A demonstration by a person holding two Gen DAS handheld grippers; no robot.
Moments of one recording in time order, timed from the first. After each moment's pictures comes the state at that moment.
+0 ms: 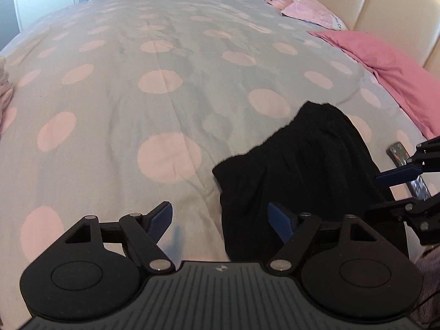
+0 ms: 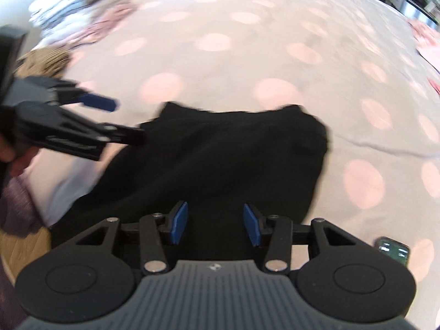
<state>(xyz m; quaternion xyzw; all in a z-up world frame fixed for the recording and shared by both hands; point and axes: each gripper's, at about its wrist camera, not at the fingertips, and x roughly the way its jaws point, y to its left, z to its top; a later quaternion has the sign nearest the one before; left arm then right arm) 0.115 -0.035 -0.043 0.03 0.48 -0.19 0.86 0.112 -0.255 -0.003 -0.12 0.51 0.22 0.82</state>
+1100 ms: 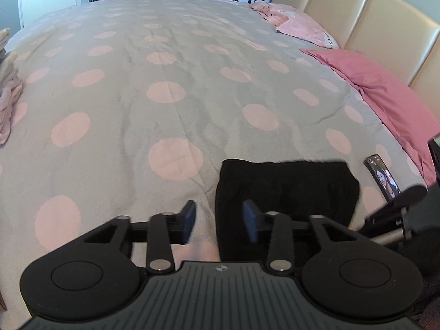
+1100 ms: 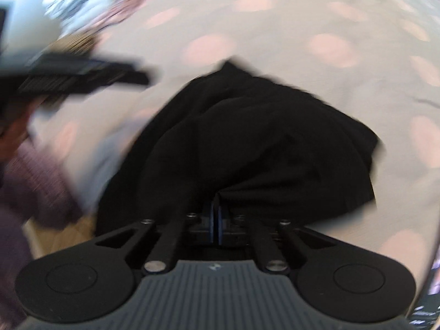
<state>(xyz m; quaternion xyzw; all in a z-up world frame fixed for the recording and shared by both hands) 0.089 -0.009 -0.013 0.01 0.46 -0.21 0.86 0.063 -0.205 -0.035 -0.06 0.57 0.32 0.76</state>
